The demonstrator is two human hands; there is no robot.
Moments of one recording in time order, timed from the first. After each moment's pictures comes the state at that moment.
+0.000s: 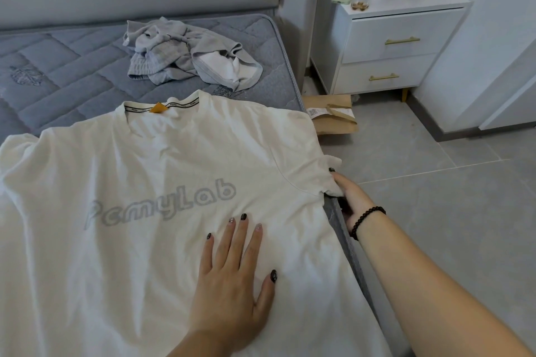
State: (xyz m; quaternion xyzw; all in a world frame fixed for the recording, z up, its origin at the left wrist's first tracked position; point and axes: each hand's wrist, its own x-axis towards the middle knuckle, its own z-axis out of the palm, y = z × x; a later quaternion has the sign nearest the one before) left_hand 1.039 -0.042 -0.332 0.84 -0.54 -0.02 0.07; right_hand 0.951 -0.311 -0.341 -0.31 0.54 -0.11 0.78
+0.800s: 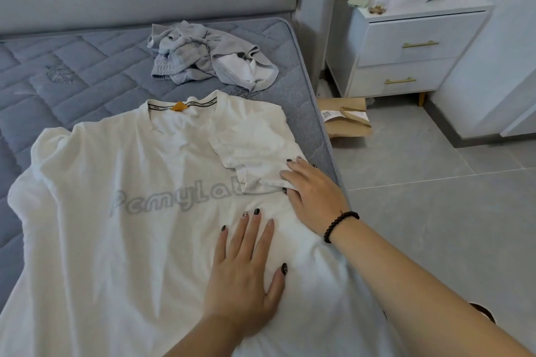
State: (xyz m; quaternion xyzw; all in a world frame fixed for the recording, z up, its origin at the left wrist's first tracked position) left_hand 1.037 -0.044 -0.327 0.85 -0.53 -0.01 0.08; right_hand 0.990 -0.247 -0.308 -0.95 0.19 -0.18 0.18
